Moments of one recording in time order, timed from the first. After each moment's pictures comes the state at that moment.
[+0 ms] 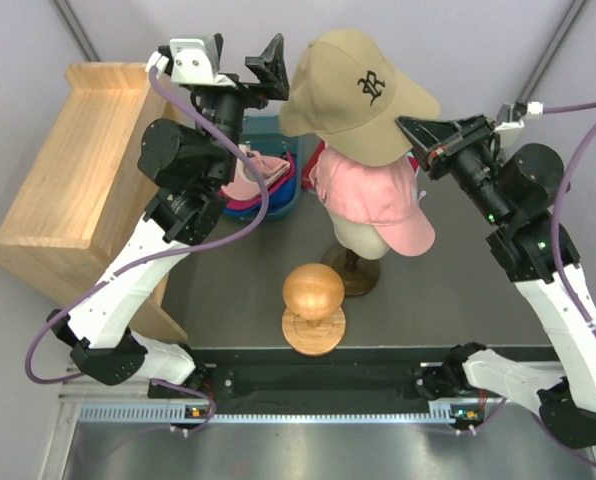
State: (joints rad) left arm -0.77 1.38 1.81 0.26 -0.47 0.16; right arm 0.46 1.03 1.43 -0.20 -0.06 1.32
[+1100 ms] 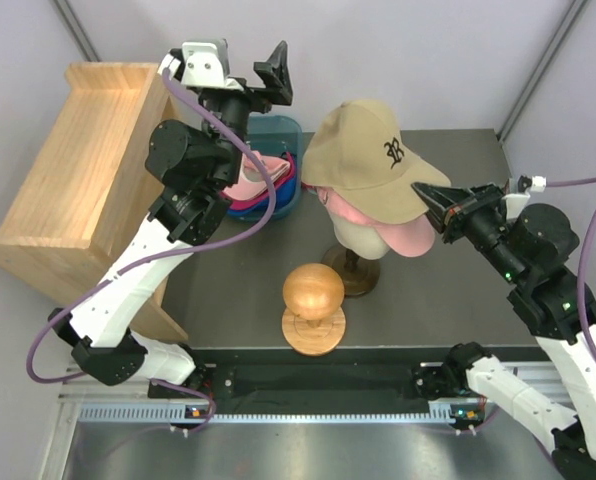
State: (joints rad) left arm -0.77 1.38 1.78 0.26 -0.47 0.20; right arm 0.46 0.73 1.20 -0.53 -0.01 1.55
